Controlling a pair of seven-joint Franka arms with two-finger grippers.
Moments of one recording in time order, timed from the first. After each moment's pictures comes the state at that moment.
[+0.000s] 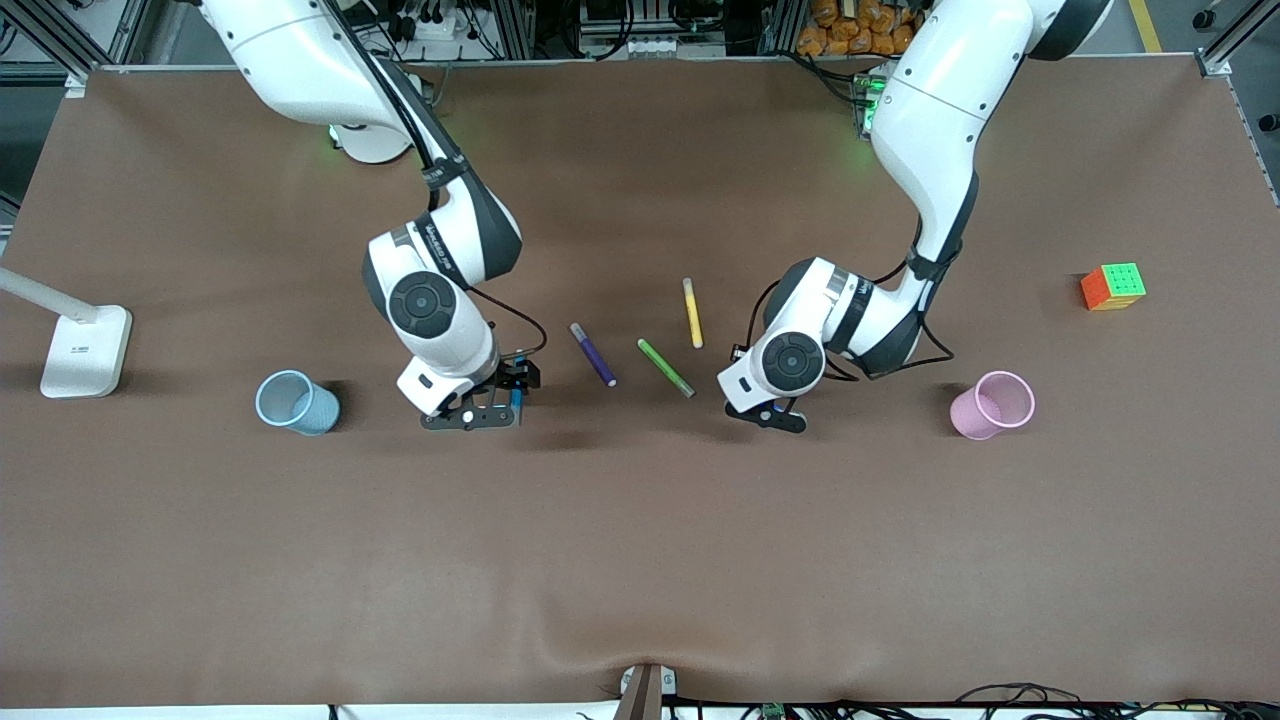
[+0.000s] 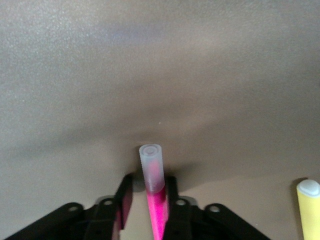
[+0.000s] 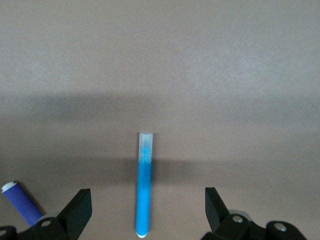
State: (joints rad) left arm -0.48 0.71 -0.07 -1.67 -0.03 2.06 -0.24; right arm 0.49 0.53 -0.01 -1.81 0.01 2.29 0.44
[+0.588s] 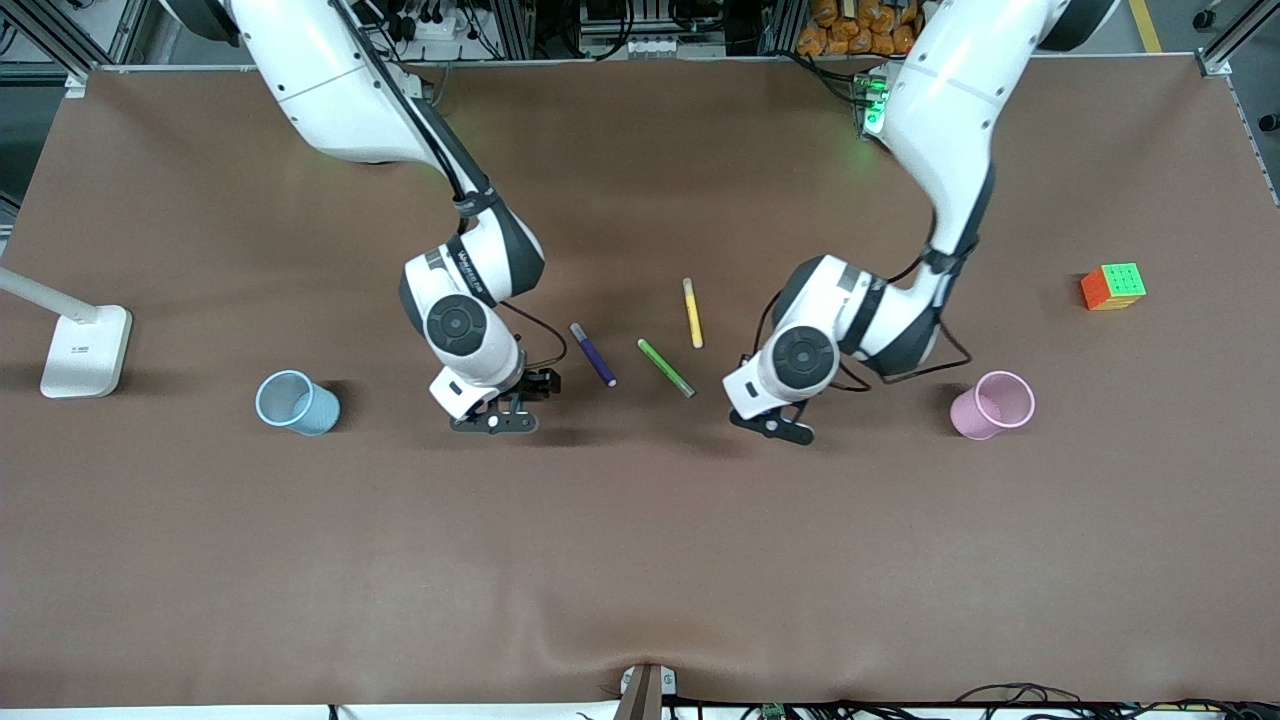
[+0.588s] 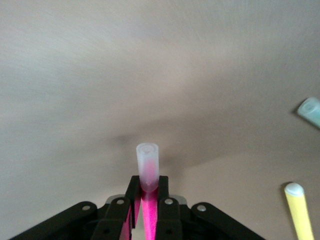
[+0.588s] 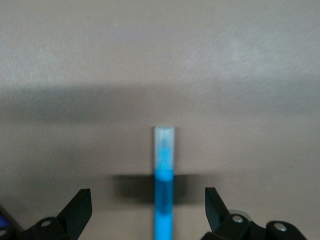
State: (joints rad) left arm -0.46 0.64 -0.06 -1.64 0.01 2.06 -0.23; right arm 0.53 0.63 -0.01 -1.81 0.05 2.38 0.49
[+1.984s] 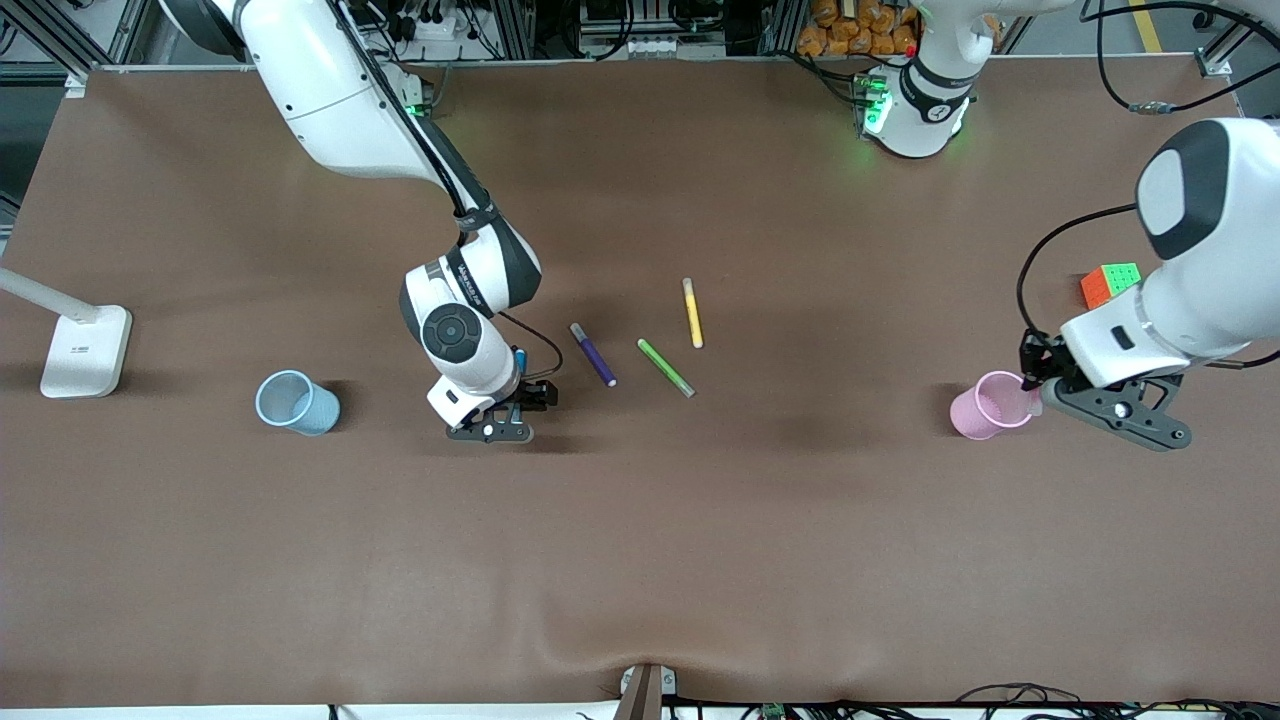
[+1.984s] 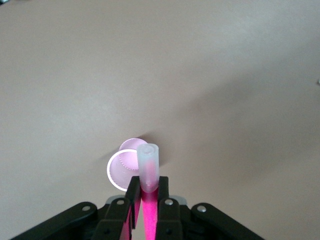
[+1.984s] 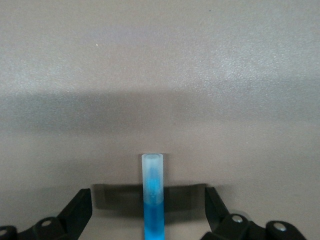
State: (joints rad) left arm -0.04 0.24 -0.06 -1.60 -0.01 1.86 0.44; right arm 0.52 0.67 -0.03 -1.81 0.06 2.46 0.48
